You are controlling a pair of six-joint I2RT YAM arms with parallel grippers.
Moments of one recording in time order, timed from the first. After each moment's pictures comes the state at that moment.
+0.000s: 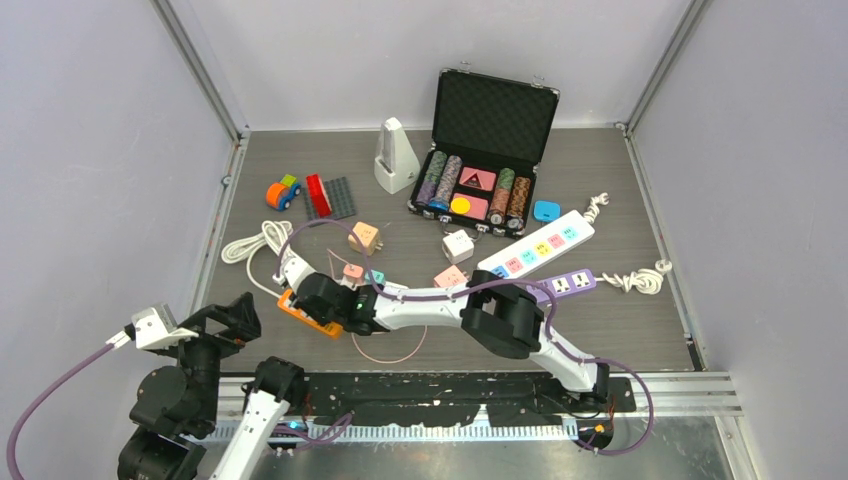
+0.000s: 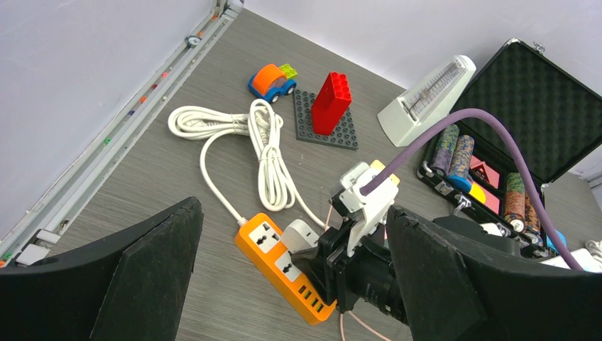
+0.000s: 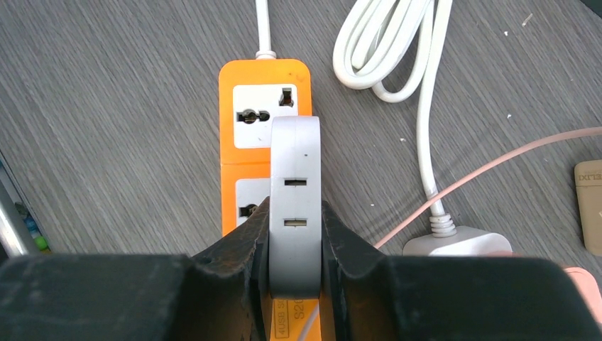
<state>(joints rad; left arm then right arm) -0.36 0.01 0.96 -1.04 -0.56 -0.42 1.31 2.30 1.75 -0.07 0.26 0.13</state>
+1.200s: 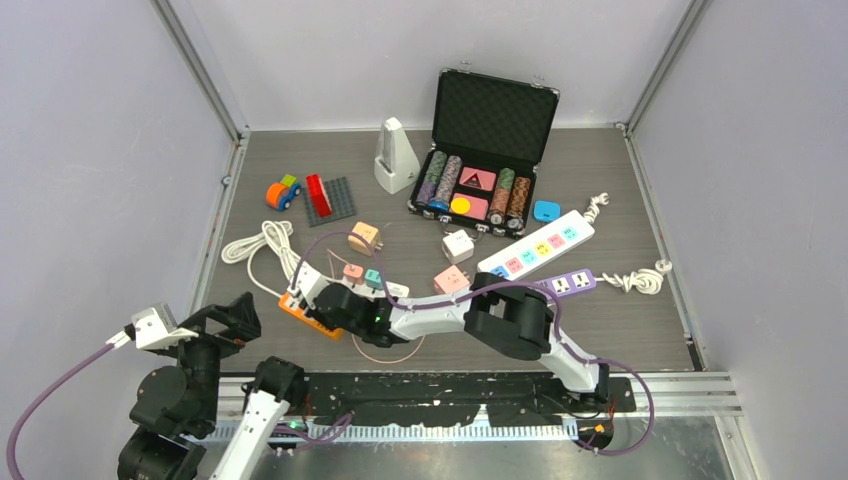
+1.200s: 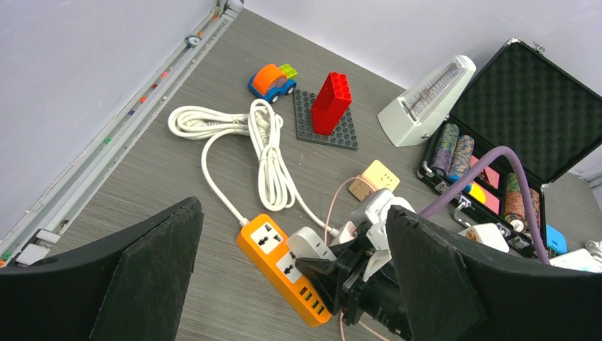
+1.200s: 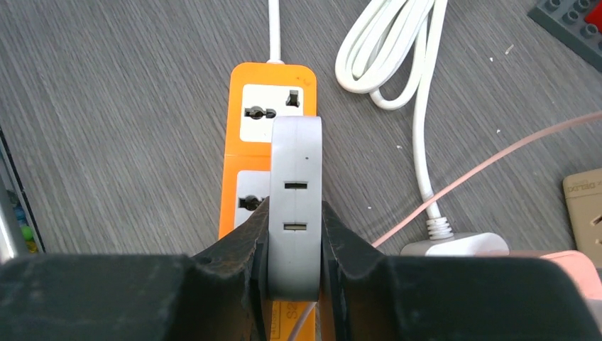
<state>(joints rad) -0.36 0.01 0.96 -1.04 -0.56 -0.42 1.33 2.23 1.47 0.30 0.27 0.05</state>
